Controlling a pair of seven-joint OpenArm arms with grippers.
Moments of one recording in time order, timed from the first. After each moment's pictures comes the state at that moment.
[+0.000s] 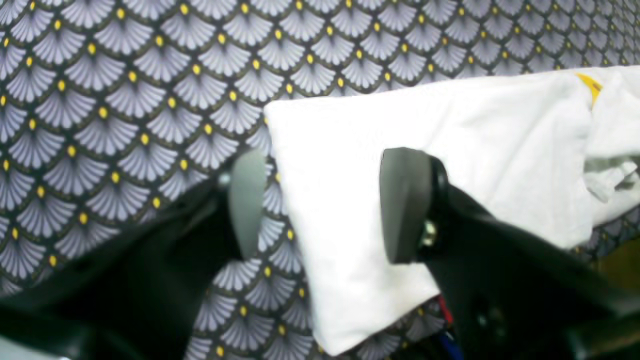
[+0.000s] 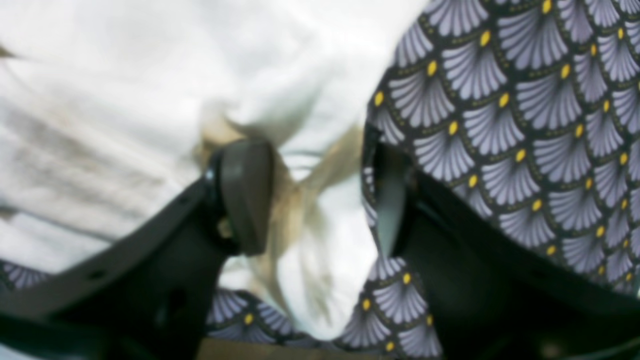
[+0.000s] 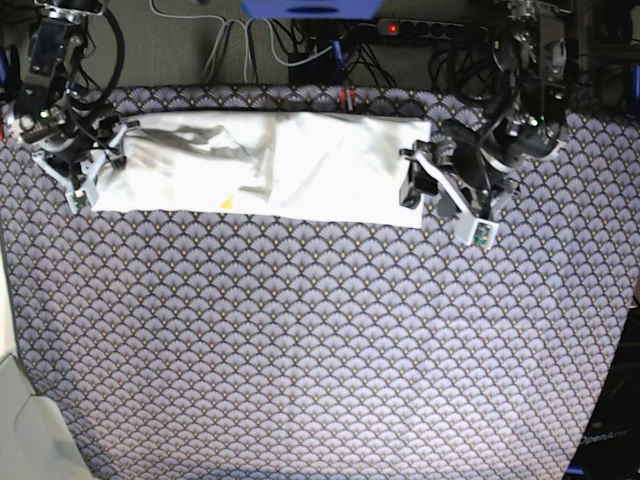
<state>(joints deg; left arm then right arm) 13.3 -13.2 -1.6 108.1 -28.1 -13.9 50.9 -14.6 12.9 25.3 95.2 6.4 35.0 -52.1</state>
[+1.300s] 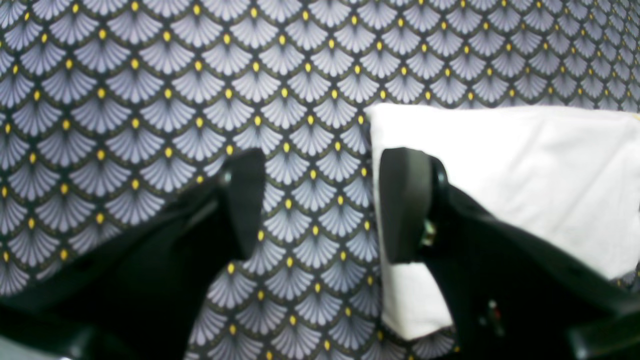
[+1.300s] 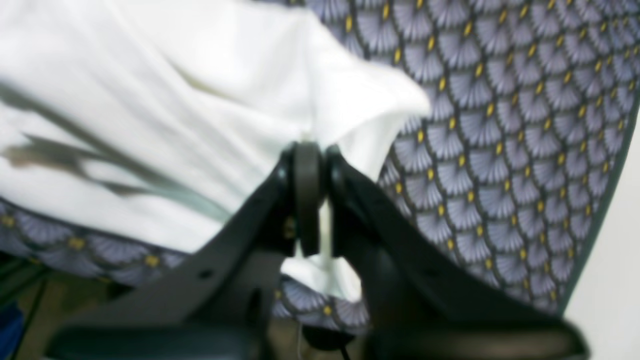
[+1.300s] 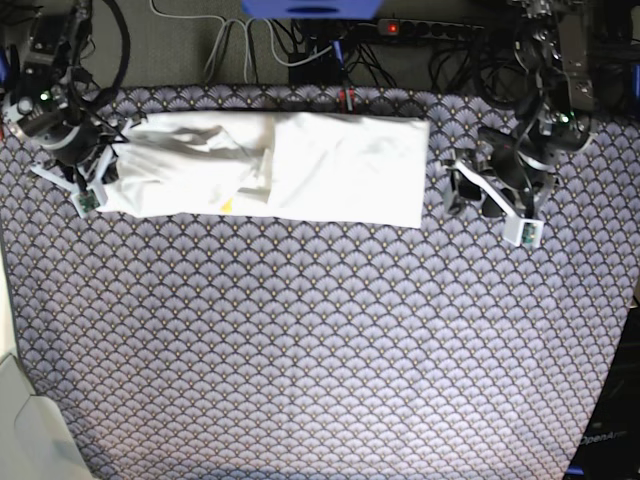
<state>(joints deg) 14.8 -13.0 -11.2 108.4 -28.1 -13.9 51.1 -18.4 10.9 25.2 109.6 6.1 39.7 -53.6</state>
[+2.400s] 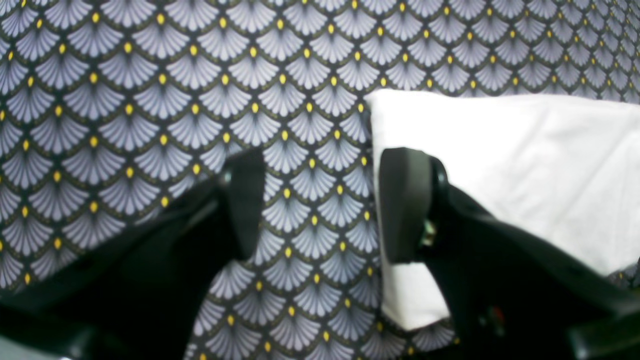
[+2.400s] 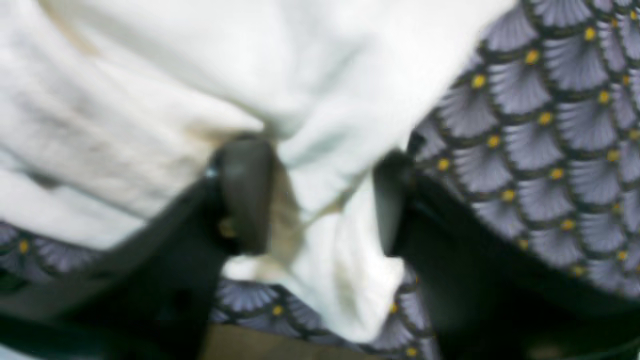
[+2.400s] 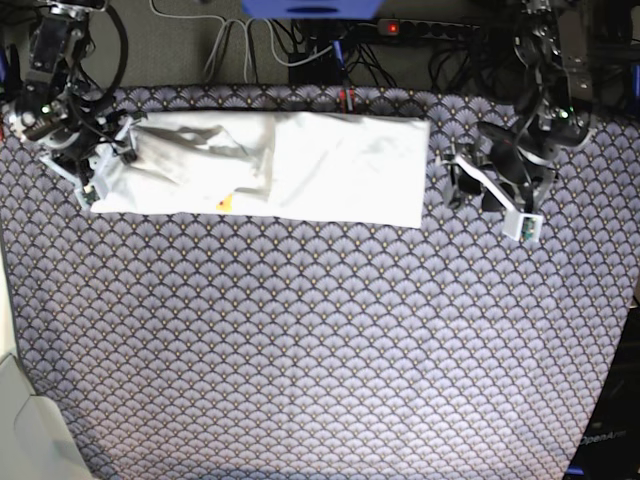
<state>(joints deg) 15.9 -13.0 -11.3 108.5 -28.1 -14.0 50.9 -15.5 12.2 25.2 96.4 7.5 39.7 -52.5</state>
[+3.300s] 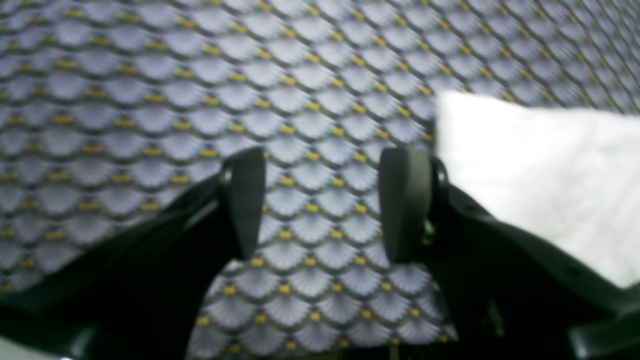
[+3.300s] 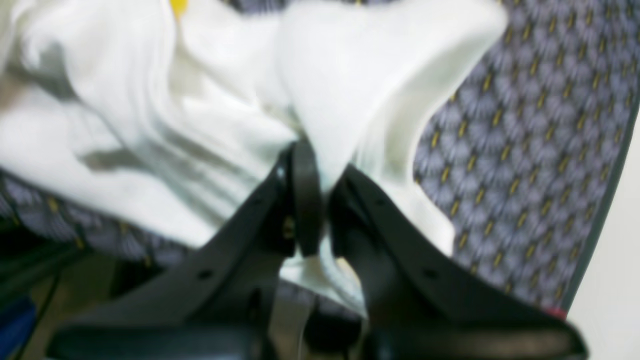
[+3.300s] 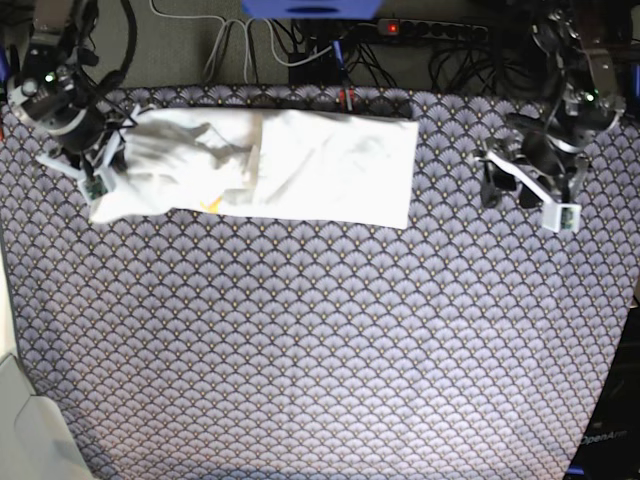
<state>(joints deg) 20.4 -13.0 -20.1 113.3 -28.4 -14.1 50.2 -22.5 8.1 25.0 115.0 5.9 40.1 -54.1</state>
